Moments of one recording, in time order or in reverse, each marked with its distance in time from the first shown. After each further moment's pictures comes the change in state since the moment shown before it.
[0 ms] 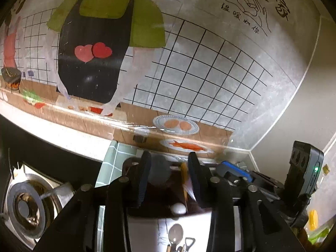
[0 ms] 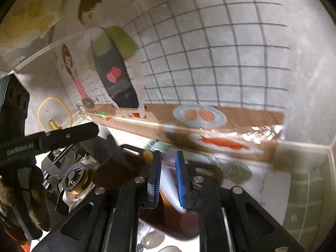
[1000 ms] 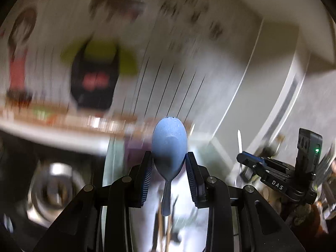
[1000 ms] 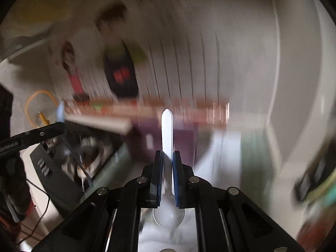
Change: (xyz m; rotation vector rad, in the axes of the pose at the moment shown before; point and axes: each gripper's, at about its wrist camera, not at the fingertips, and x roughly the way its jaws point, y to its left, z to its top) left arm -0.181 -0.012 -0.018 0.151 -0.124 -0.176; right arm -0.174 0.104 -0.035 -0.079 -0.094 -0.252
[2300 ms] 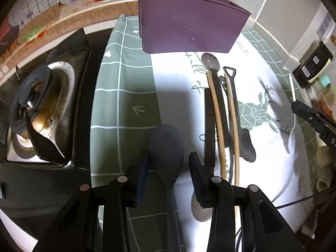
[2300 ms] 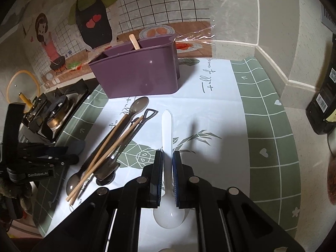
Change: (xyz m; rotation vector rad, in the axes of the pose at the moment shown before) left arm 0.116 0.053 -0.208 0.065 0.659 0.224; right arm 0.060 -0.021 -0.158 0.173 0.303 -0.070
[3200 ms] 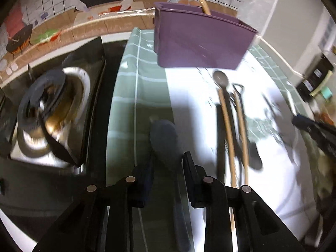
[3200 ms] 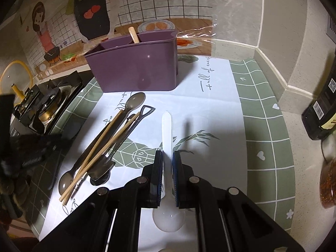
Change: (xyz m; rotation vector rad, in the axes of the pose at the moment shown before) left arm -0.016 0.015 -0.011 -0.019 -0.113 0.014; right arm 0.008 0.012 0.003 -0.050 0.041 -0.079
